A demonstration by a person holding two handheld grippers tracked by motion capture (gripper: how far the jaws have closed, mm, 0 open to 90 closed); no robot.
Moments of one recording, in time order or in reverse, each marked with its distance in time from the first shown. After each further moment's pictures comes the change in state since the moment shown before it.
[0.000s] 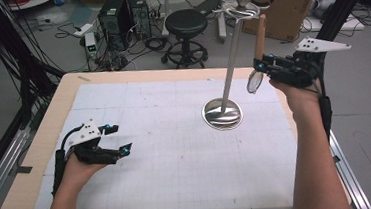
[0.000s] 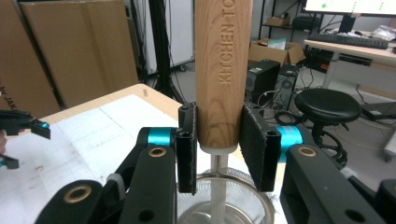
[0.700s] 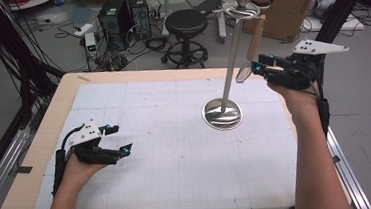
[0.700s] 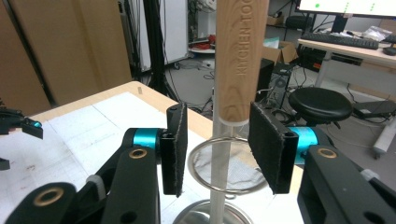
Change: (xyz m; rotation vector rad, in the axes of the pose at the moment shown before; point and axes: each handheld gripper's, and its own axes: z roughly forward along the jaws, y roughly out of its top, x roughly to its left) left arm 0.000 0.000 0.000 0.003 -0.002 -0.001; right arm 0.009 -0.001 -0.004 0.005 -0.026 -0.024
